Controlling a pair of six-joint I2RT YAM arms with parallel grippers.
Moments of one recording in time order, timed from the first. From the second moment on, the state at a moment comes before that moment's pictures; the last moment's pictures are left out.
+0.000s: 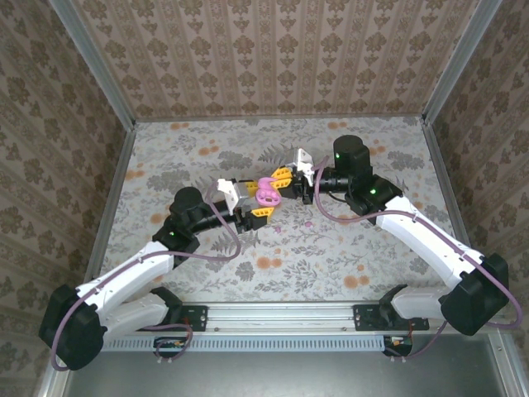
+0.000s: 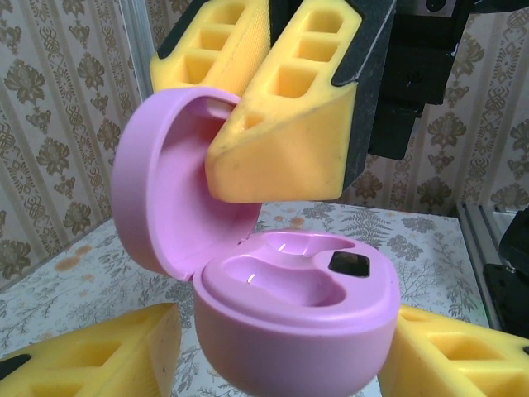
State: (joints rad) left arm -0.69 1.01 0.58 0.43 0.62 0.05; right arm 0.54 1.27 1.11 -0.11 -0.78 -0.36
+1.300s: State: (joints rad) left arm -0.69 1.02 0.59 0.44 0.63 0.05; right arm 0.54 1.26 1.10 -0.12 -0.75 -0.36
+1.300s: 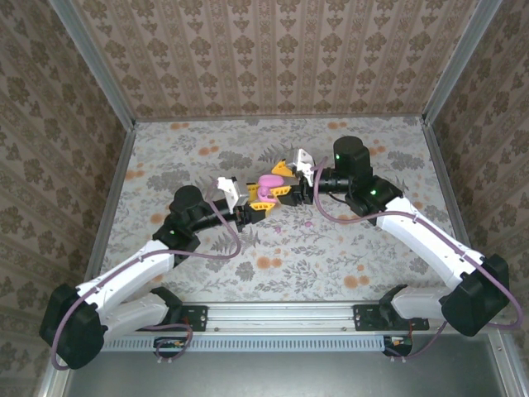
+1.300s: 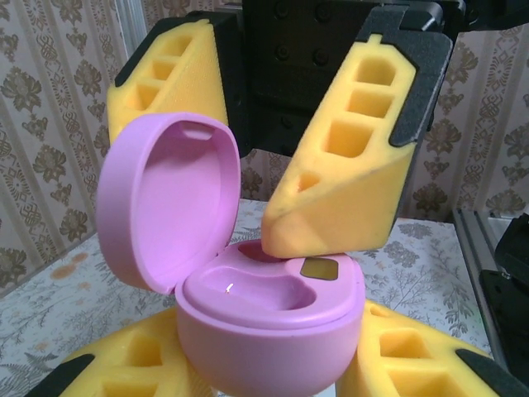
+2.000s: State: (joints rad) left arm -0.68 1.09 0.51 0.60 0.55 0.06; right arm 0.38 1.10 0.88 -0.16 -0.40 0.26
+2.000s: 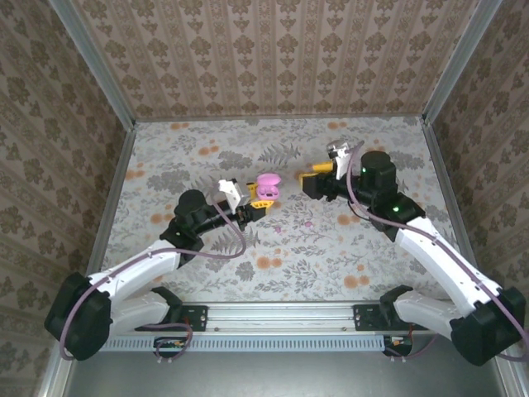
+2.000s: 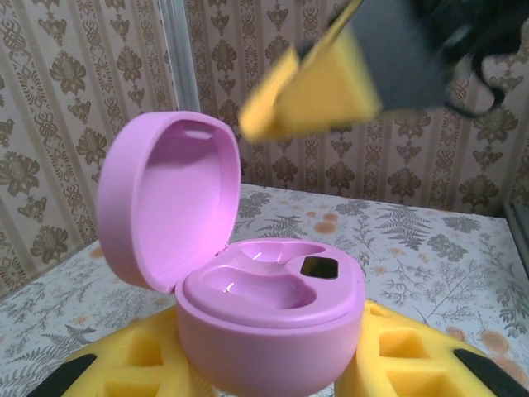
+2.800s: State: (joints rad) left arm -0.68 1.09 0.49 0.63 0.55 0.05; right arm 0.34 1.24 0.98 -0.26 -0.59 0.50
